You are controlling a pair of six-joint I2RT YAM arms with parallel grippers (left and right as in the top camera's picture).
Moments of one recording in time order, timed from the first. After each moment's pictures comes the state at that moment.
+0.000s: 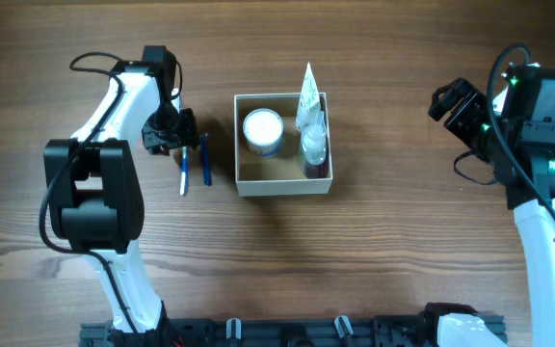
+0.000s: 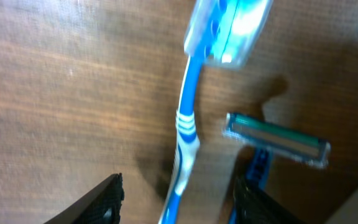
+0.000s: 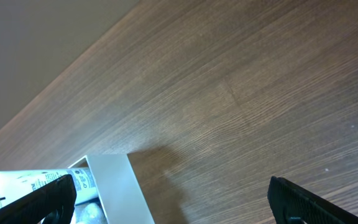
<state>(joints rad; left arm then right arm) -0.05 2.10 1.54 -1.04 0.04 -0.25 -0.08 1.22 1.23 -0.83 -0.06 0.57</state>
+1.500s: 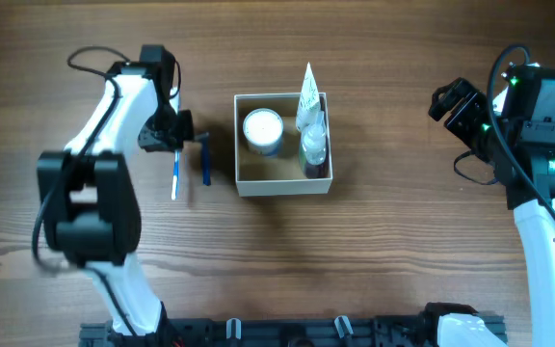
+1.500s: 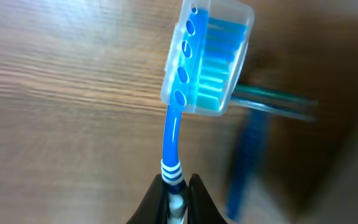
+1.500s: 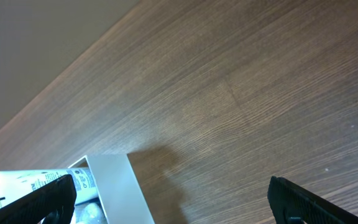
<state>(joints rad) -0.07 2.00 1.52 -1.08 0.00 -0.20 -0.08 1.22 1.23 -0.83 -0.06 0.57</state>
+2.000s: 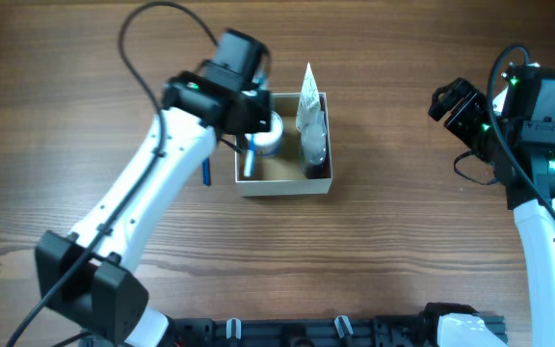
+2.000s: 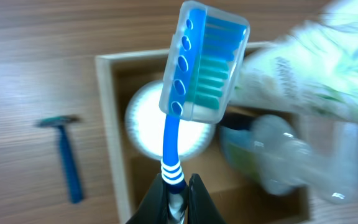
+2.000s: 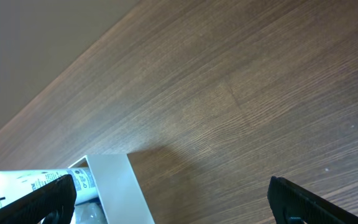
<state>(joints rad) -0.49 1.71 1.56 -0.94 0.00 -0.41 -0.08 1.22 1.23 -0.83 -0.06 0.57</state>
